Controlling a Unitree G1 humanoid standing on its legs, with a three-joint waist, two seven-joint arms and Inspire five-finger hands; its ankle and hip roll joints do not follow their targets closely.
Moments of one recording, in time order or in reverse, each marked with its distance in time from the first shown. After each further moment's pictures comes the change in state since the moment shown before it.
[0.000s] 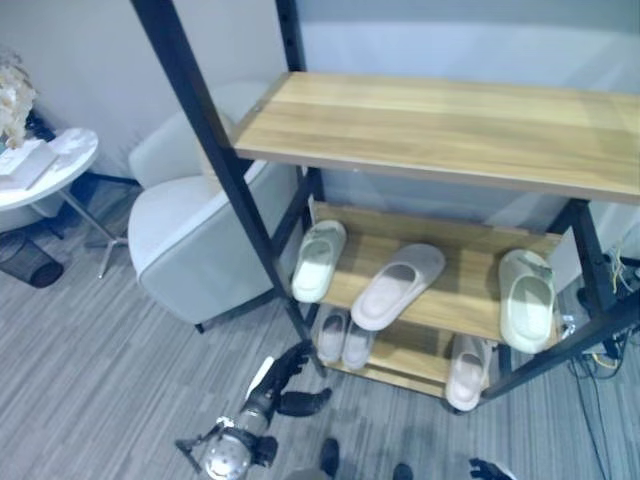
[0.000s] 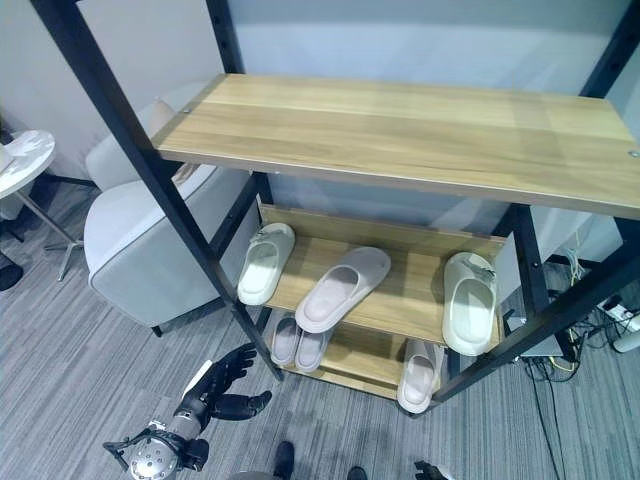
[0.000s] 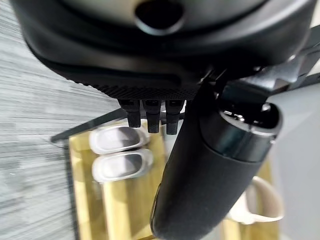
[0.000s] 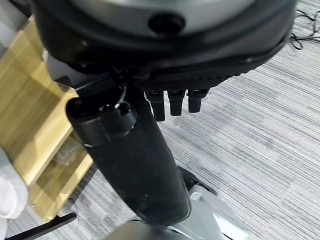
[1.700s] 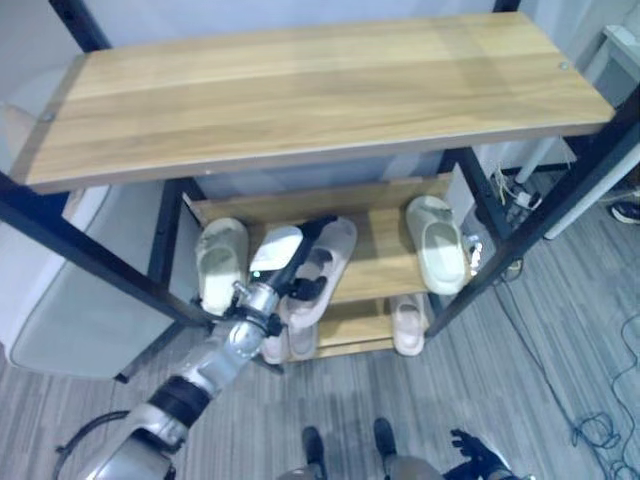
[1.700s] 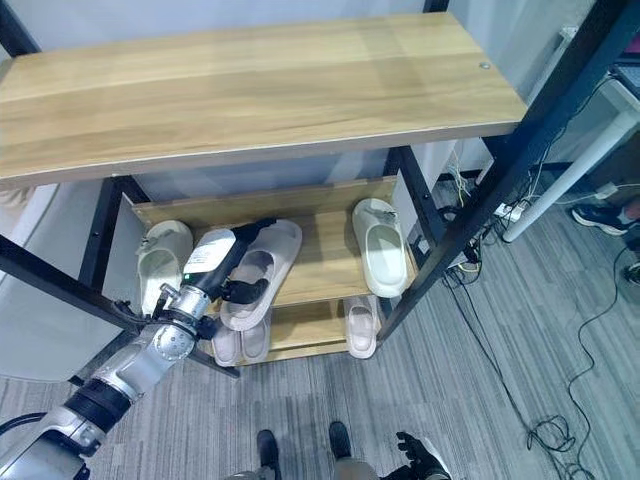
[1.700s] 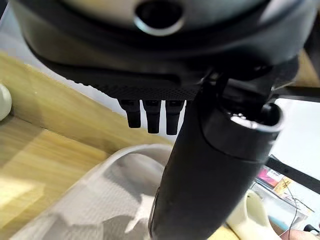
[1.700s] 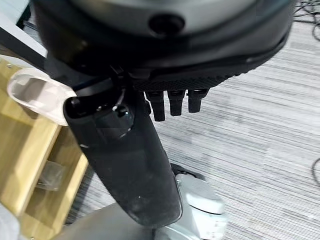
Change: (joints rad) left arm -0.692 0.187 -0.168 0.171 0.599 -0.002 0.311; right arm 0.027 -0.031 0.071 -0.170 -0.029 -0.042 0.012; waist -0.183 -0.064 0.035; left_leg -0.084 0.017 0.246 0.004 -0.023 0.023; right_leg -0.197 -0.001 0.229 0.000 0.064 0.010
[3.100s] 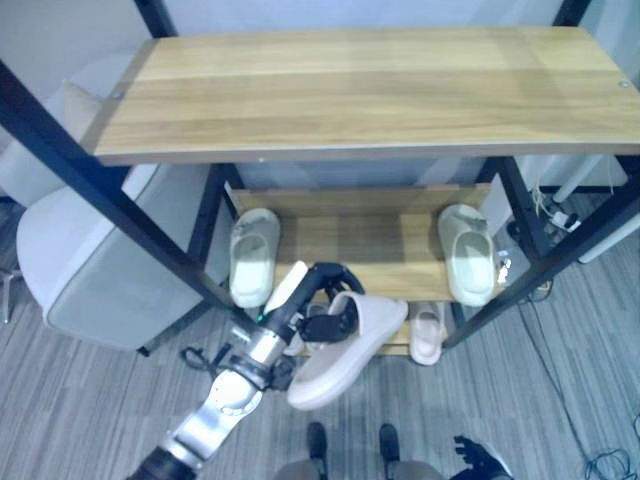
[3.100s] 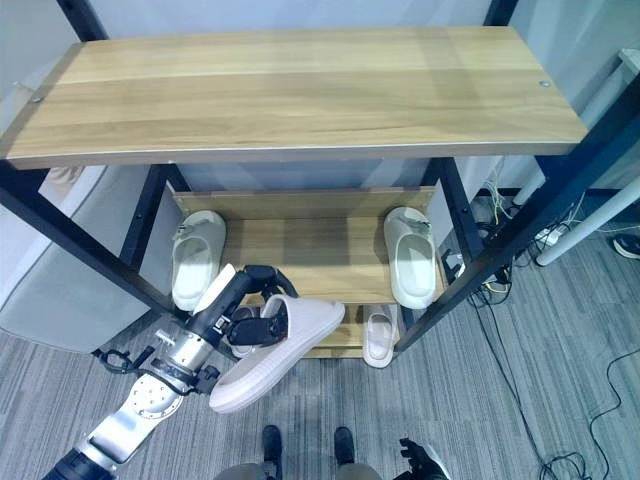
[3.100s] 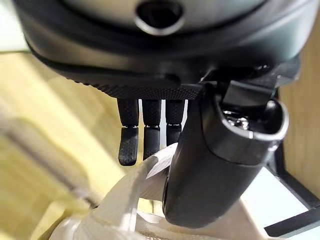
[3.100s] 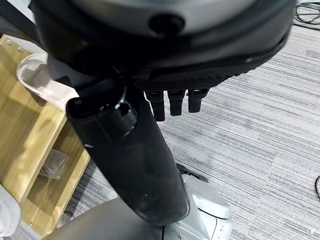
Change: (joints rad) left arm 0.439 -0.013 0.066 -0.442 -0.400 -0.087 -0.217; right arm -0.003 0.019 -0.024 0.057 0.003 0.002 -0.014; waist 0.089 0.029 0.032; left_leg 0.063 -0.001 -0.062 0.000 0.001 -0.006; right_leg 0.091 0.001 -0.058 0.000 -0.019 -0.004
